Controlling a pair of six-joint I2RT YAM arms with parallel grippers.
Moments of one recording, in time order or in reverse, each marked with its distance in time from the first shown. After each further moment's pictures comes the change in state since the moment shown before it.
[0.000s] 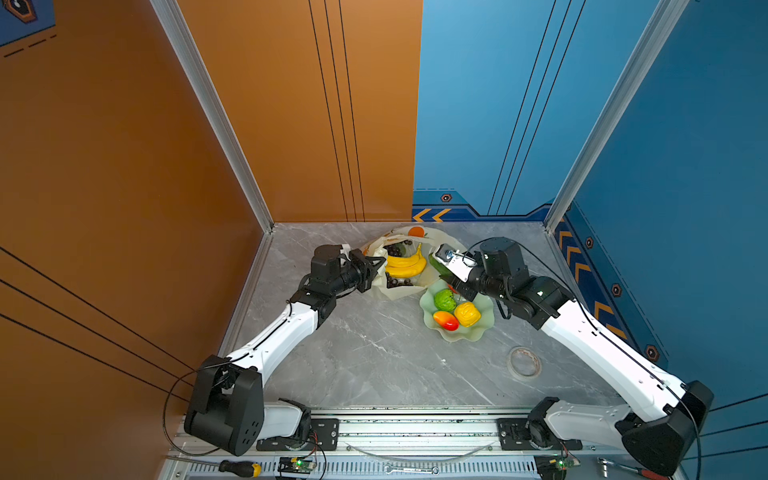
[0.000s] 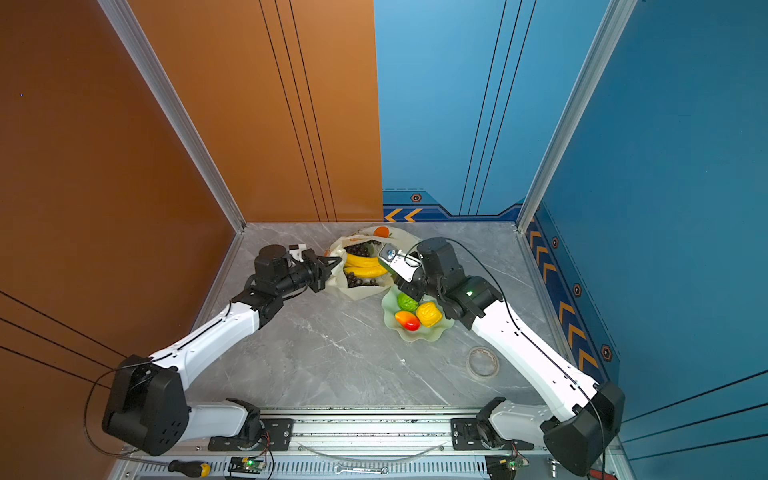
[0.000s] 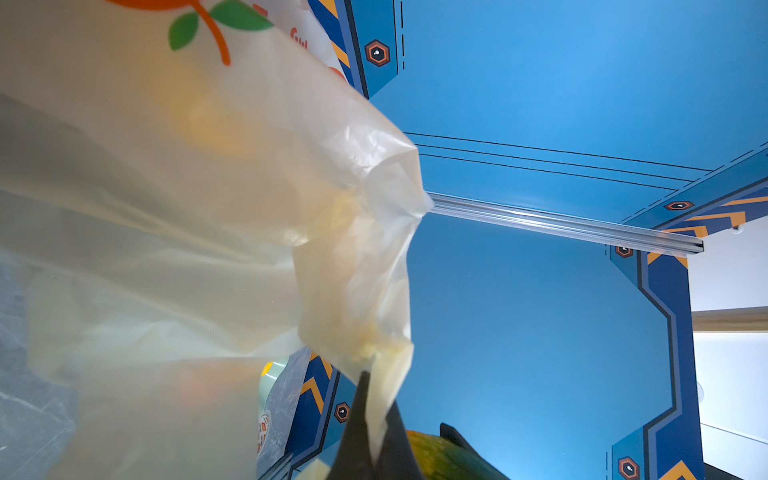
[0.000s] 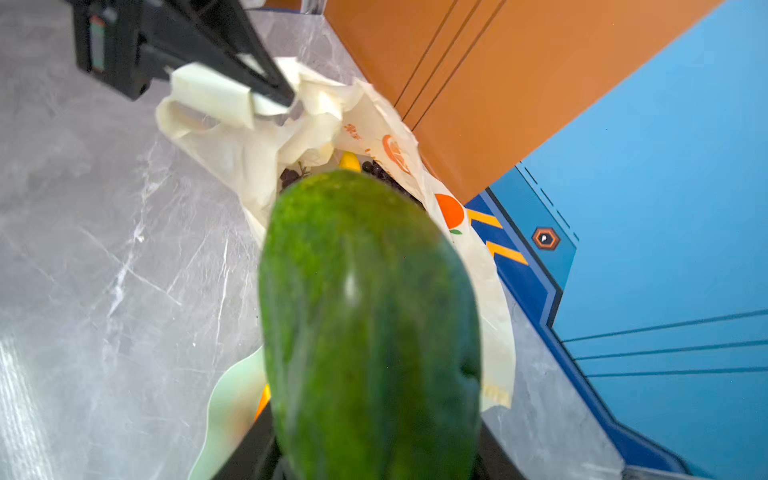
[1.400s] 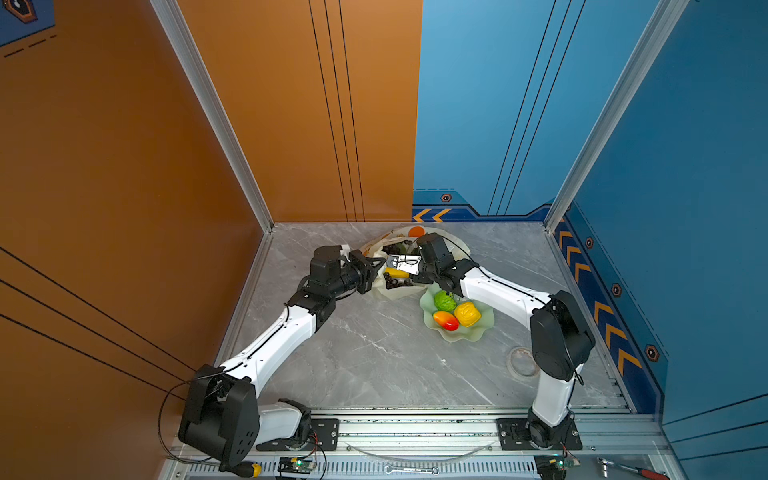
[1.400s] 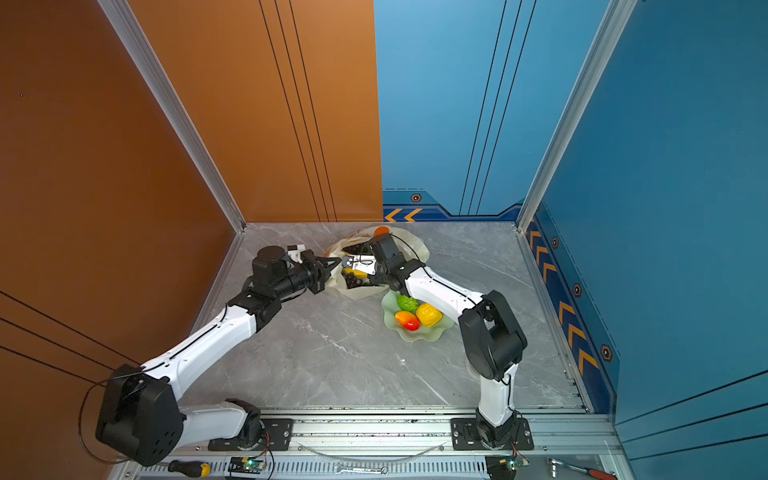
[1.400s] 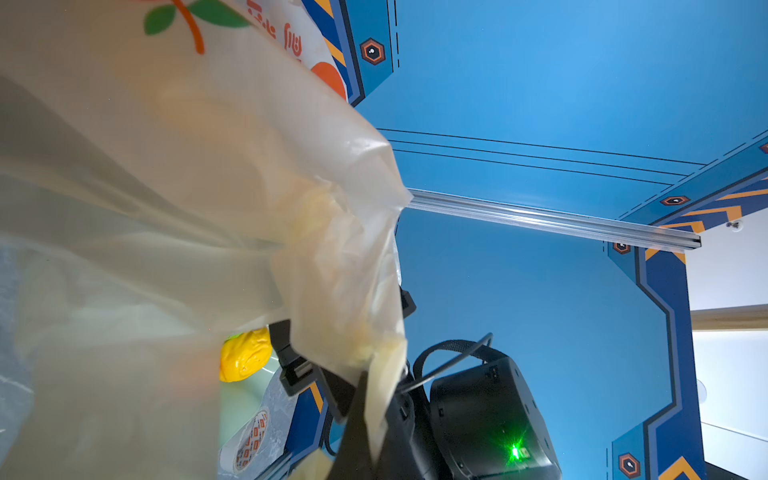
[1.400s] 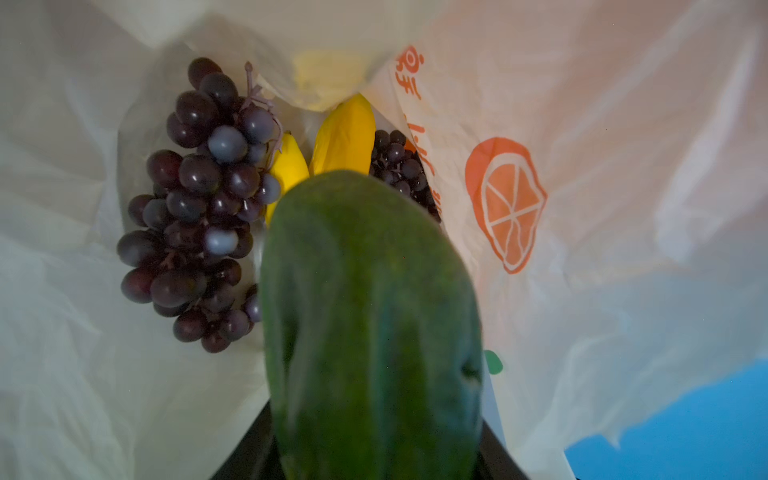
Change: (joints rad) left arm -0.024 -0.048 0.000 -0.046 -0.032 0.000; right arm 0.003 0.639 0.214 0.314 0.127 -0.353
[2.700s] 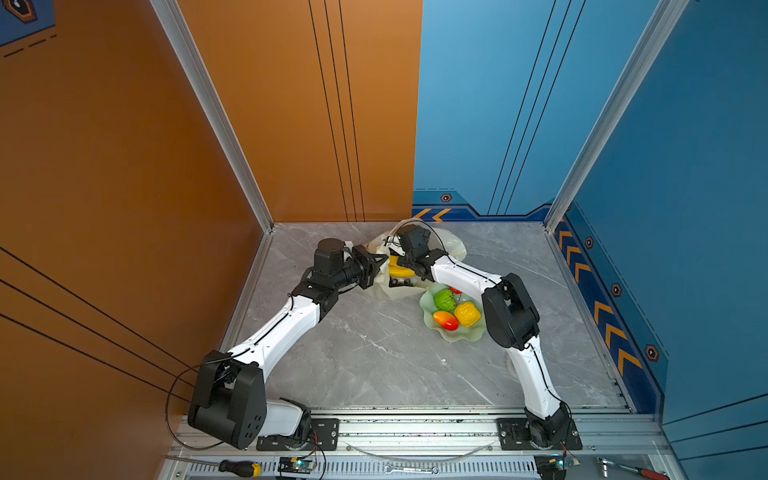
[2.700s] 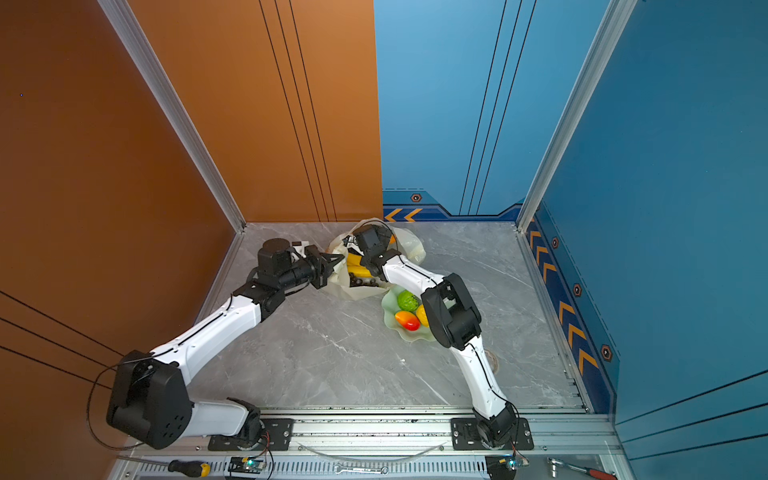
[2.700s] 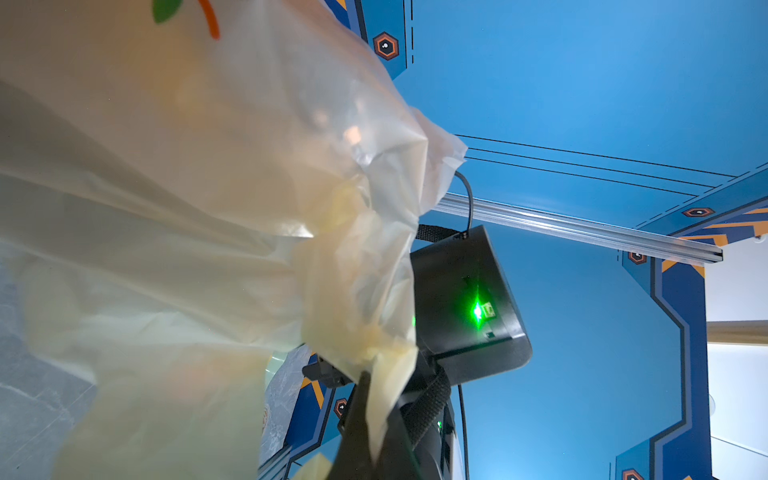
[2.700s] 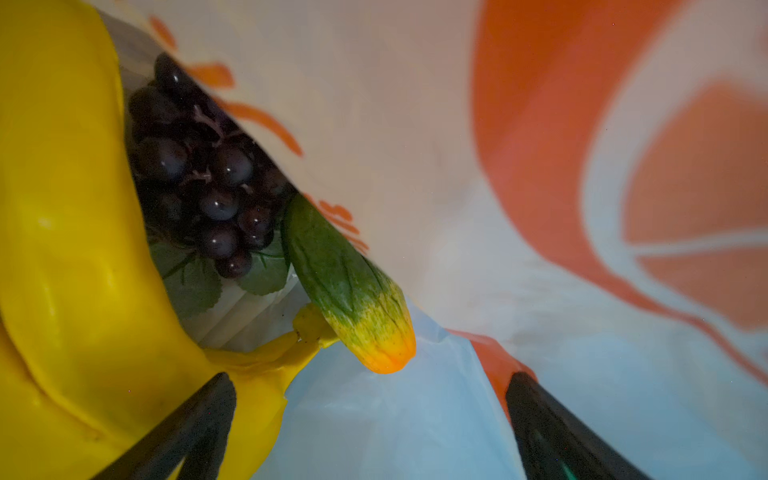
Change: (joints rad) left arm 0.016 0.081 0.082 -0.045 0.033 0.000; right arm -0.012 0.390 0.393 0.060 0.351 0.101
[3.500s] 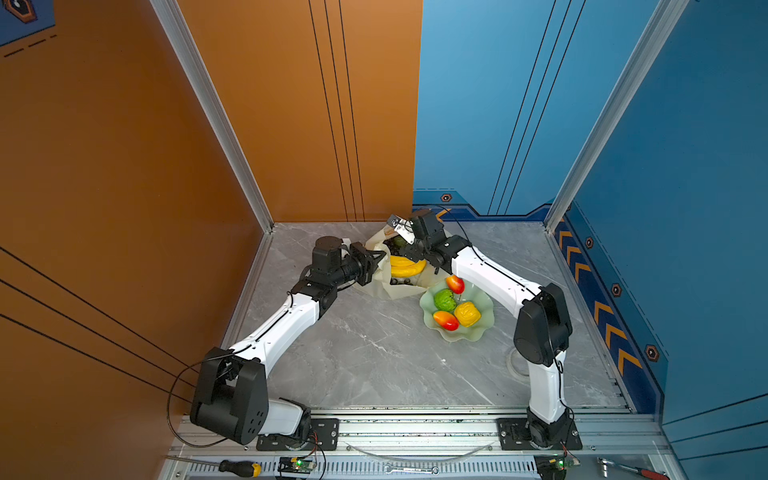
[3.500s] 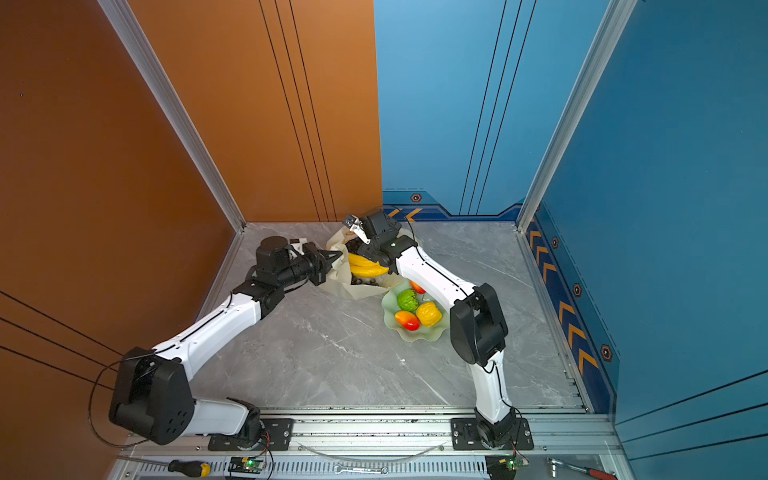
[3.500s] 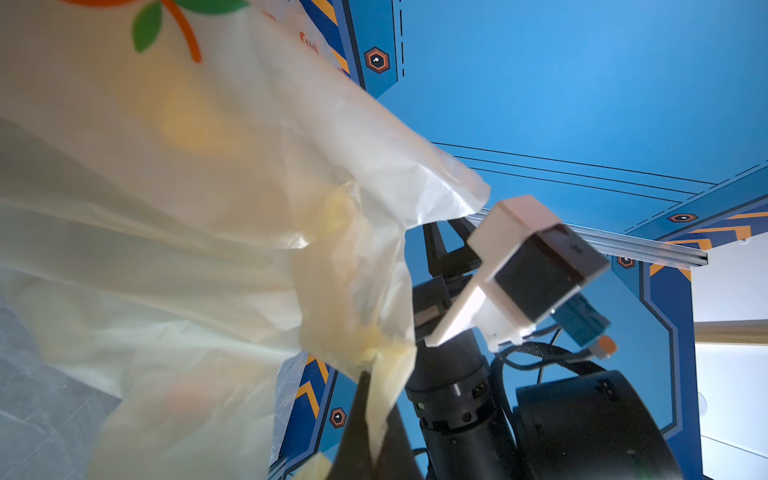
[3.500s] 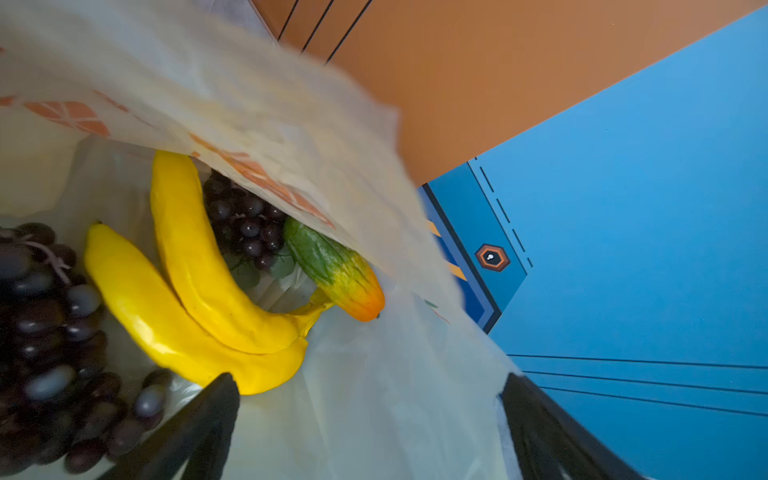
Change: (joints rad) left arm 0.027 0.020 0.010 0.031 0.011 0.000; right arm 0.002 -0.279 -0.039 -0.261 -0.143 0.293
